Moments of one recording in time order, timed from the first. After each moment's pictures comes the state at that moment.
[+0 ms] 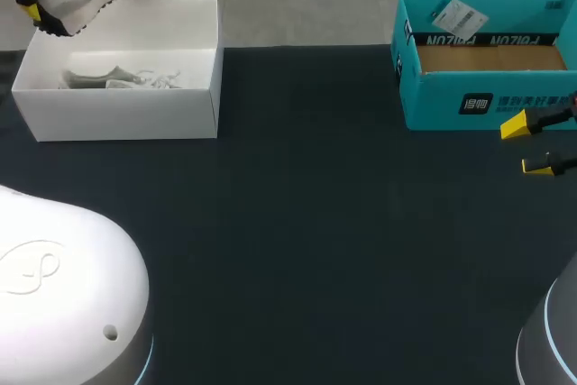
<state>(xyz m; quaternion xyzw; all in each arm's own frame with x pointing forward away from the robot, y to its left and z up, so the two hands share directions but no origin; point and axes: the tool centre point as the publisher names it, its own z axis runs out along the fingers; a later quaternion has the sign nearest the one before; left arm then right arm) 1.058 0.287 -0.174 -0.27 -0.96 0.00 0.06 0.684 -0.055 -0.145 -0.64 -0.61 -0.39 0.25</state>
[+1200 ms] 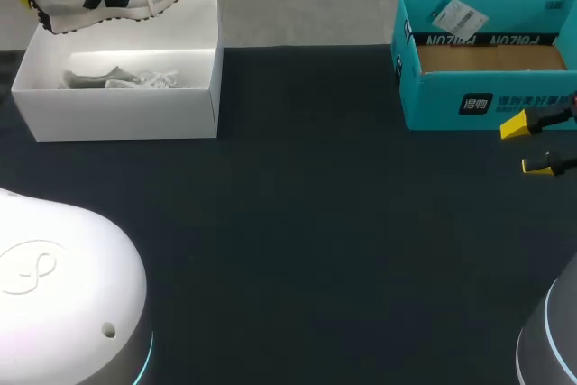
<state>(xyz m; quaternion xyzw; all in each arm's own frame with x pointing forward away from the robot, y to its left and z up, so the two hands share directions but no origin) 1.102 0.301 -0.178 -0.59 -0.80 -0.07 0.02 0.684 -0.055 -0.145 -0.64 -0.61 -0.39 0.25</state>
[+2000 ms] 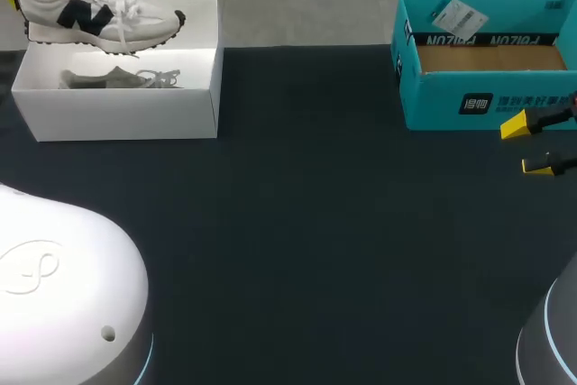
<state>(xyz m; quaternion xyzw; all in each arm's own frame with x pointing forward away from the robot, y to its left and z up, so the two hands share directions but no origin) 1.106 0.320 -0.181 -0.76 -0.65 -0.05 0.06 0.684 -0.055 -0.145 -0.64 -0.61 -0.39 0.25</state>
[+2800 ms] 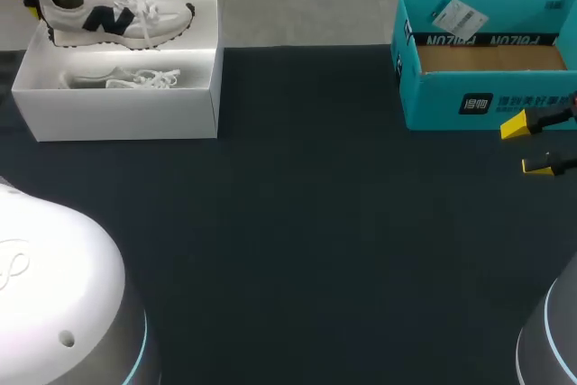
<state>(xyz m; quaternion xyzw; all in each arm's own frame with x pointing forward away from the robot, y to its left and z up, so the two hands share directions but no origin) 1.174 0.323 -0.253 -0.70 -0.71 -0.08 0.02 0.684 -0.055 -0.145 -0.64 -0.61 -0.39 0.25</state>
